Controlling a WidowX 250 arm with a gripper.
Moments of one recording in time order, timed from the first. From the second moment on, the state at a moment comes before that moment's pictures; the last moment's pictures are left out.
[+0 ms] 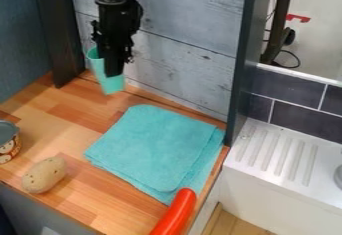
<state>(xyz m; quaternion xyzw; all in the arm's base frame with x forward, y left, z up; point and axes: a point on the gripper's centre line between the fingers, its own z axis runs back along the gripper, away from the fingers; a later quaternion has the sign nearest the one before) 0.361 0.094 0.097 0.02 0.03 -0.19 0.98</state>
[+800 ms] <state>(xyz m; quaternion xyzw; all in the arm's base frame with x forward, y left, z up) 0.367 0.108 0.053 0.04 0.07 -0.19 0.98</state>
